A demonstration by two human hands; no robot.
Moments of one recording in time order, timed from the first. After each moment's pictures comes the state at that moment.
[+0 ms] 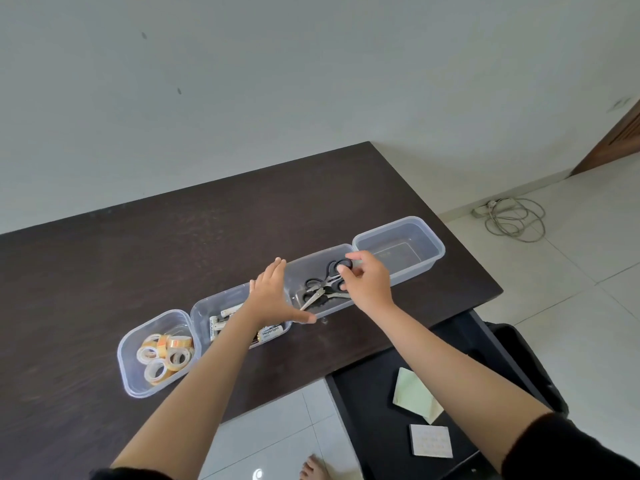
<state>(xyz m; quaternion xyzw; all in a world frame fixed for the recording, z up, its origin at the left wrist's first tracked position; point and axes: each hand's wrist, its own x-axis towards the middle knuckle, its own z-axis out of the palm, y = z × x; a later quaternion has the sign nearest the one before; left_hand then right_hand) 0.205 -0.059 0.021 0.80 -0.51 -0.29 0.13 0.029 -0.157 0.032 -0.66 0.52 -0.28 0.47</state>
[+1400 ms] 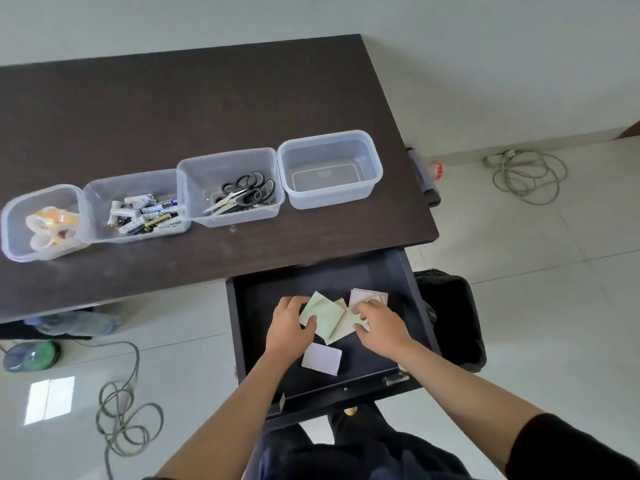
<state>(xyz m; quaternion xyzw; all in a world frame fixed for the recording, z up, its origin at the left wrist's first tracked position) -0.088 -0.032 -0.108 0.85 -0.32 -0.32 0.27 -0.241 -0.163 -0.103 -0.85 0.38 0.15 0.32</state>
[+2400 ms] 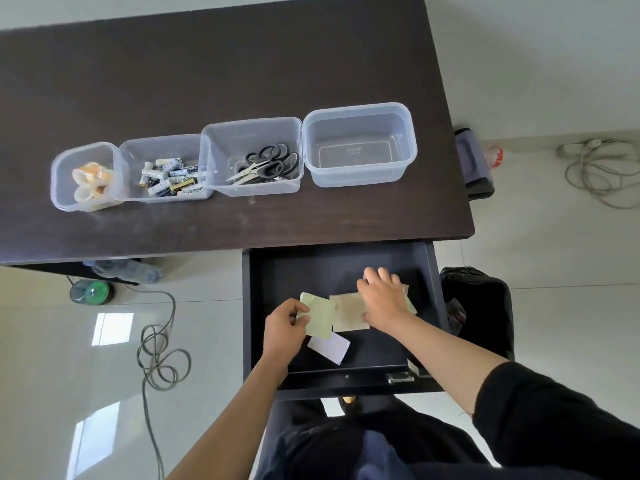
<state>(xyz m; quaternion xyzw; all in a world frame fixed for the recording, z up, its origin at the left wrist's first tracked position) -0.117 -0.002 -0.119 0.88 -0.07 -0.34 0.33 -0.211 -0.187 -0.136 -0.95 0.21 0.22 0.09</state>
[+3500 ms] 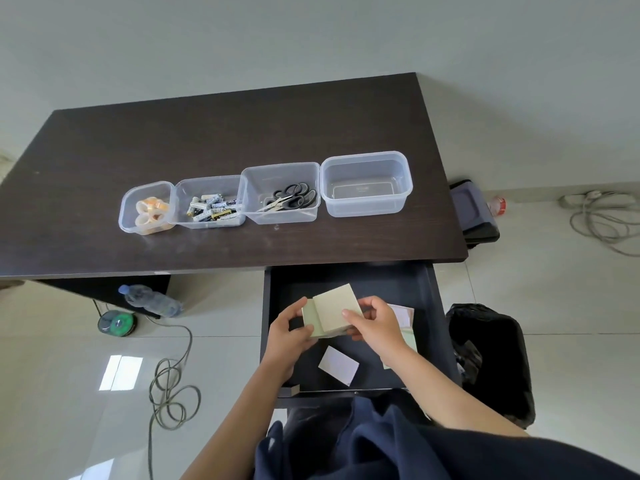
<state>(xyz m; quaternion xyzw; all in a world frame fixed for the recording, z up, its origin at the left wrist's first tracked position) -0.123 0.007 -0.048 0.74 0.01 -0.38 0.56 -0.219 -0.135 -0.072 -0.60 0.45 -0.04 0.66</state>
